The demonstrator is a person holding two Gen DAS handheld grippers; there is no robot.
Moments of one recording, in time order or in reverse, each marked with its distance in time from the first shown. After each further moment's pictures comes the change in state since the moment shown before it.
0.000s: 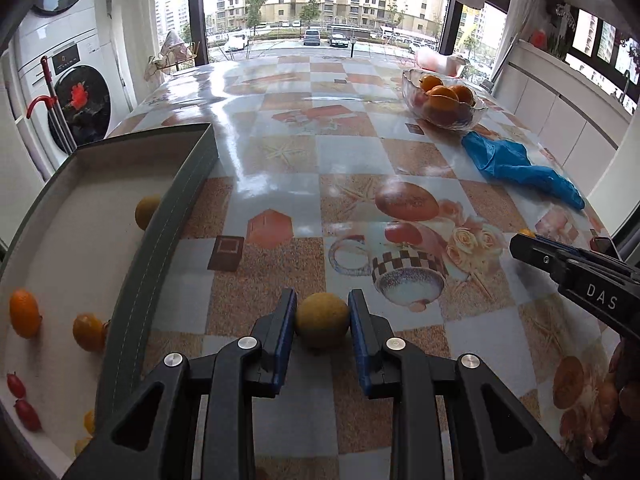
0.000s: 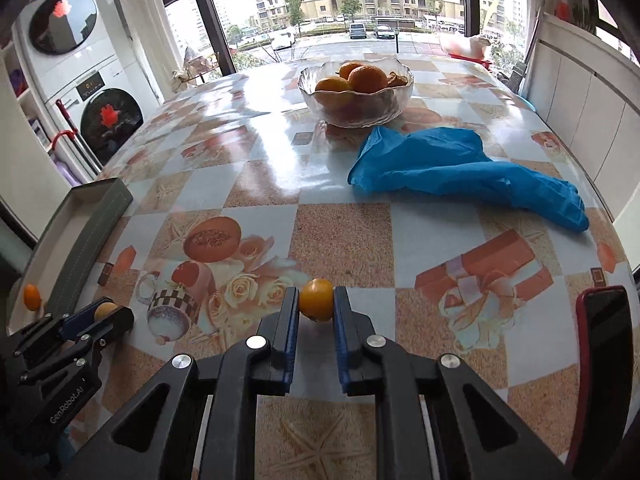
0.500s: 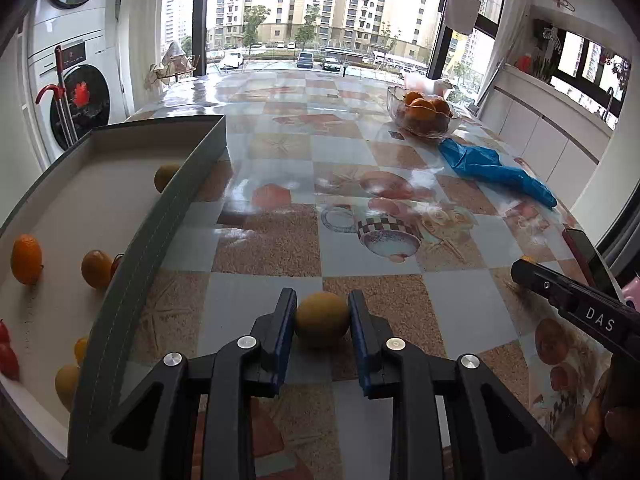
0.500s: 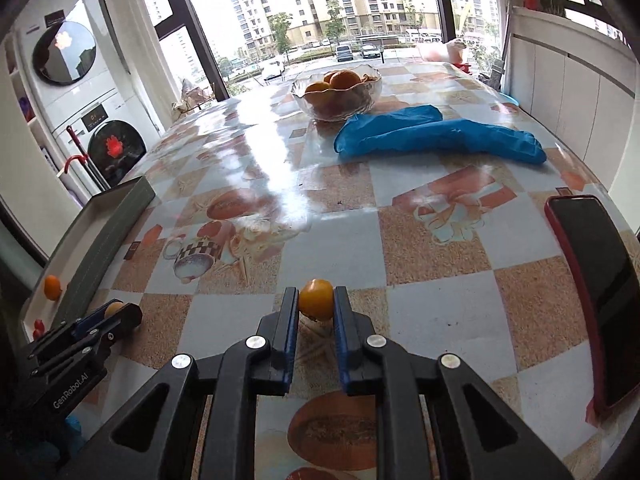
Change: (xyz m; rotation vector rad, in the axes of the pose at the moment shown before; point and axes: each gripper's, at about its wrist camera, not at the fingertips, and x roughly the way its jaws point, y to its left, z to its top) left arm -0.020 0.006 -0.034 -0.028 -0.096 -0.063; right arm -0.025 -0.008 -0.050 0.123 -0.088 0.011
